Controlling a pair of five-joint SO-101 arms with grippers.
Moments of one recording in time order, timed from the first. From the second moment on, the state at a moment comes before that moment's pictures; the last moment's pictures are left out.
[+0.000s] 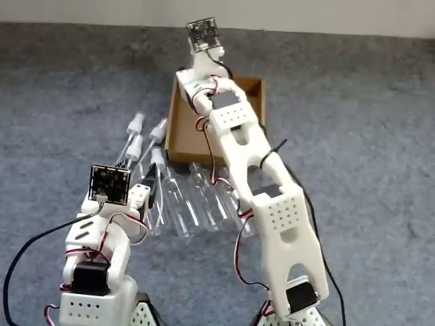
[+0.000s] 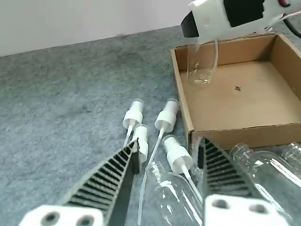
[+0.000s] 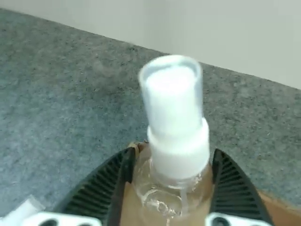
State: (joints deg) left arm -2.5 -102.2 89.5 43.3 -1.7; right arm -26.0 47.4 -40.0 27.8 0.0
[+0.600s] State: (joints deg) left arm -2.5 -102.2 89.5 43.3 -1.7; right arm -27.1 47.4 -42.2 27.8 0.0
